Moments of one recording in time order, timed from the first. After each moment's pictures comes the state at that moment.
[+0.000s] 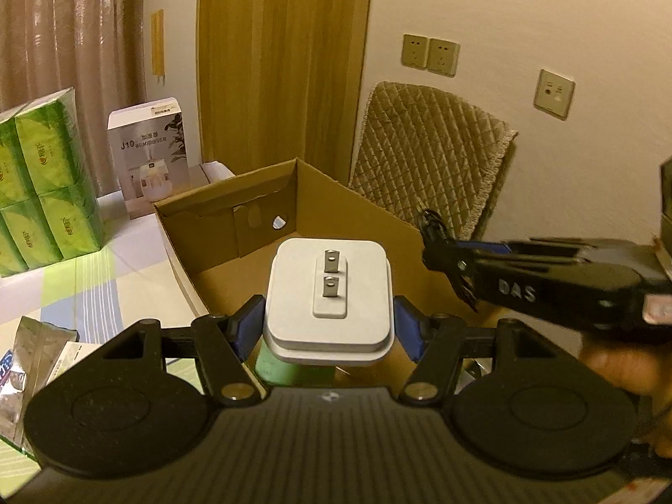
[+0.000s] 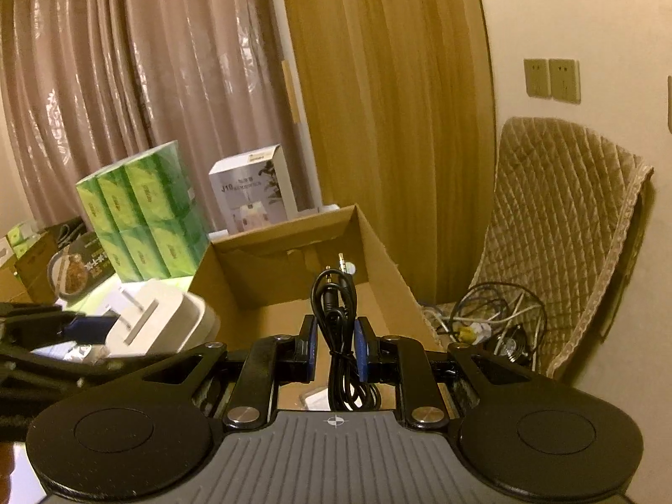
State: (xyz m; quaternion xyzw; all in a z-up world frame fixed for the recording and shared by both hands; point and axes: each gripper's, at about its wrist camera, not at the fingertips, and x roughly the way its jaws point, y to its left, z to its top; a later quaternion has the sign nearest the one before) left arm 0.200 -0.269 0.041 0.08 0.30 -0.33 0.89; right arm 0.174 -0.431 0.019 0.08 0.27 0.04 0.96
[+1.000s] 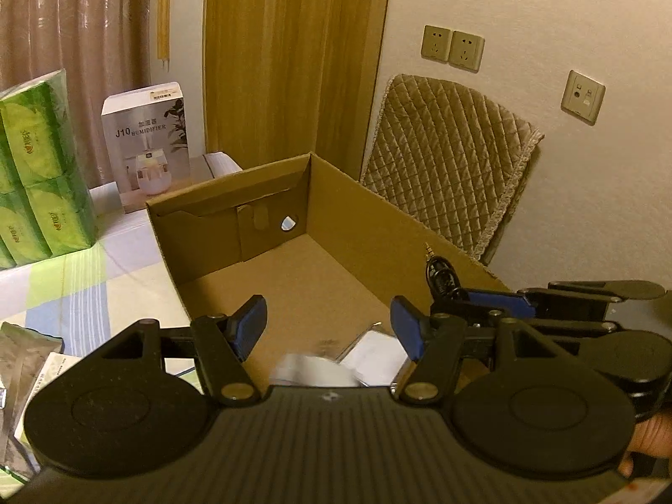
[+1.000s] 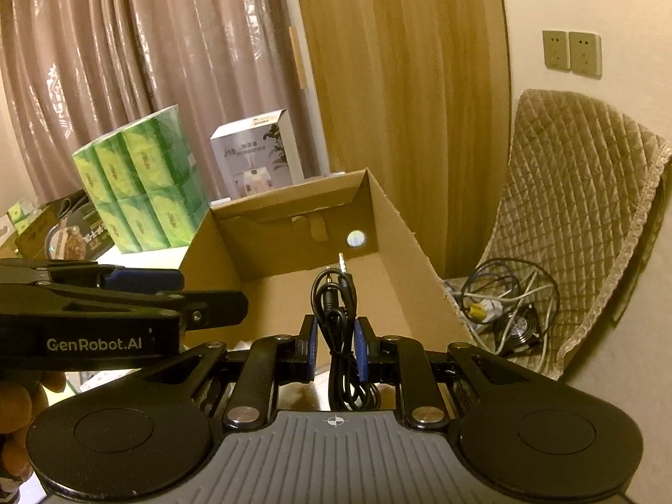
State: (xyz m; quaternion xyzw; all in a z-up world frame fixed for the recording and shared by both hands) left arm 0.240 -0.285 0.023 0.07 0.32 -0.32 0.89; right arm 0.195 -0.424 0.003 0.08 0.30 0.05 0.95
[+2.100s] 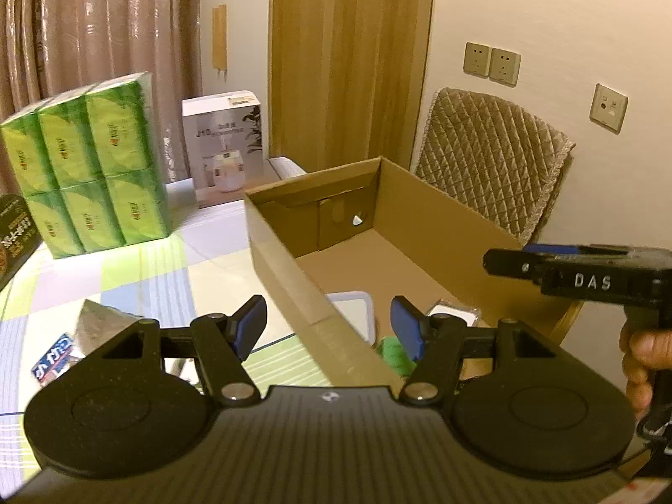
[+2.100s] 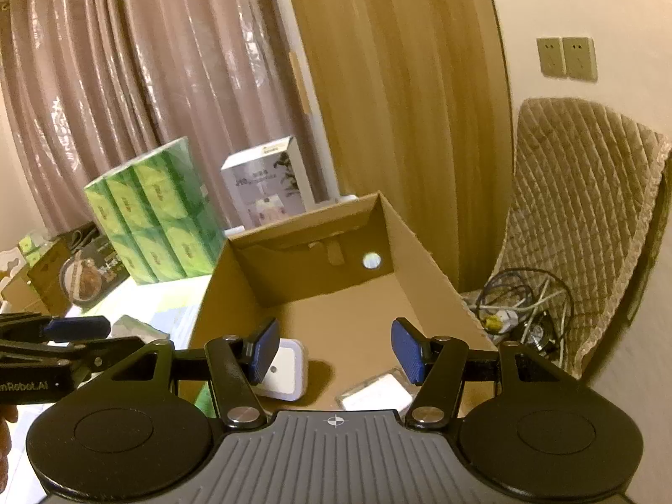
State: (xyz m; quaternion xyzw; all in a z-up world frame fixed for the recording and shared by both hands) left arm 0.218 -0.200 0.037 0.07 0.30 -0.27 0.91; right arm 0.188 -0.414 0.016 0.11 0.26 0.06 0.96
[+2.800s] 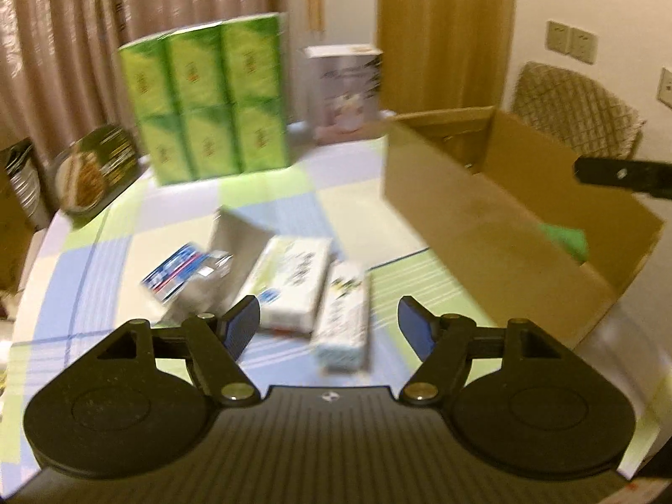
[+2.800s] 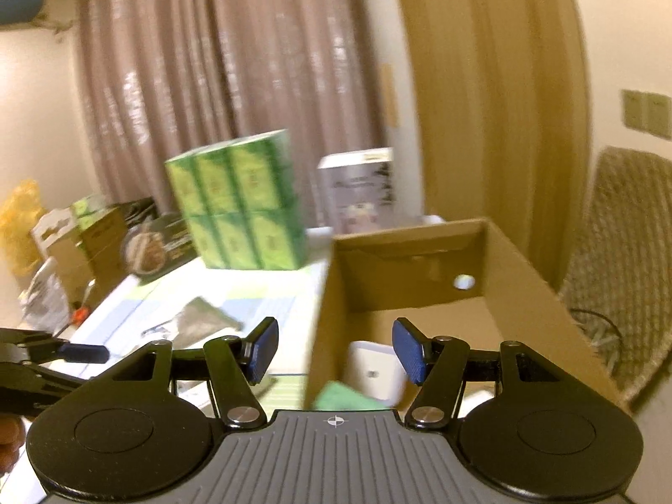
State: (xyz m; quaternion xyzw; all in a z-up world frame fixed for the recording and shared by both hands) left arm 0.202 -0.073 -0.004 0.08 0.34 -0.16 0.92; right arm 0.172 -0.324 0.023 0.04 0.23 0.16 0.96
